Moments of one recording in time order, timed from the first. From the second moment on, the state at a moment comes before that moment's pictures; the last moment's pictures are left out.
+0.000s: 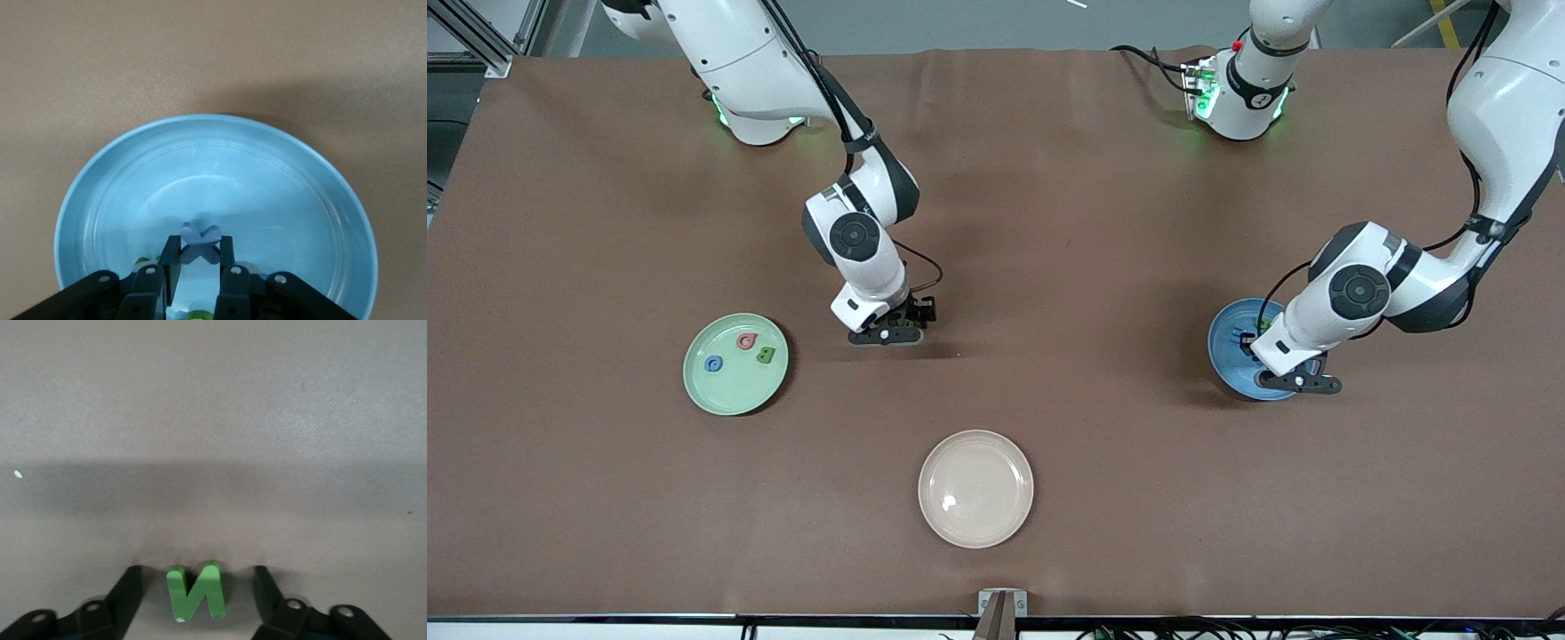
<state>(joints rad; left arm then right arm) 0.81 0.75 -0.96 -2.03 0.91 2.22 -0.55 0.60 0.55 0.00 -2.05 0.01 2.63 0.56</state>
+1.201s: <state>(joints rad) 0.81 0.77 -0.95 -2.04 0.93 2.23 -0.55 0.41 0.39 -0.03 -1.92 0.01 2.20 0.45</state>
